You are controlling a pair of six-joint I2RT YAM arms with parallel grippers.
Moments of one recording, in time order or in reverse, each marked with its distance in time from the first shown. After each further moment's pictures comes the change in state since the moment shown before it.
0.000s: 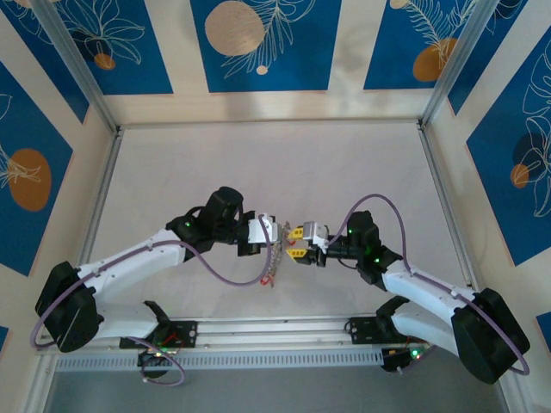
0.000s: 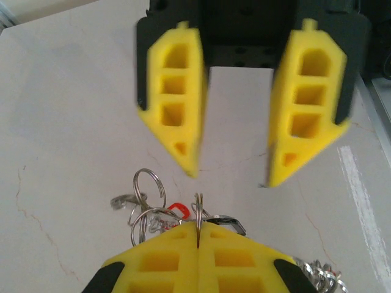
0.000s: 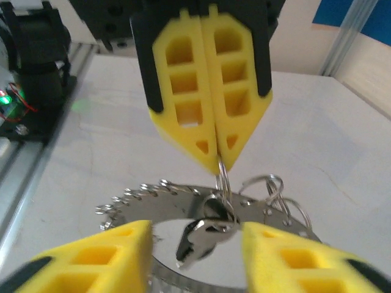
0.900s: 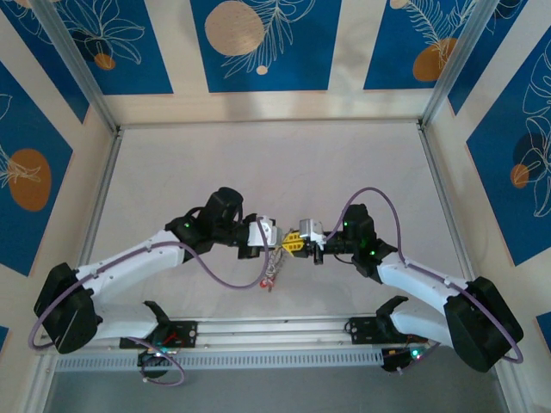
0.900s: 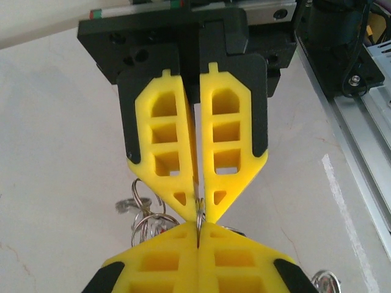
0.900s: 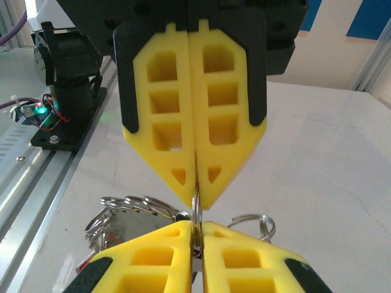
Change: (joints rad) left arm -0.008 -0.007 0.000 -0.002 0.088 0.003; right arm -0.008 0.080 0.071 -0.001 -0.134 -0.028
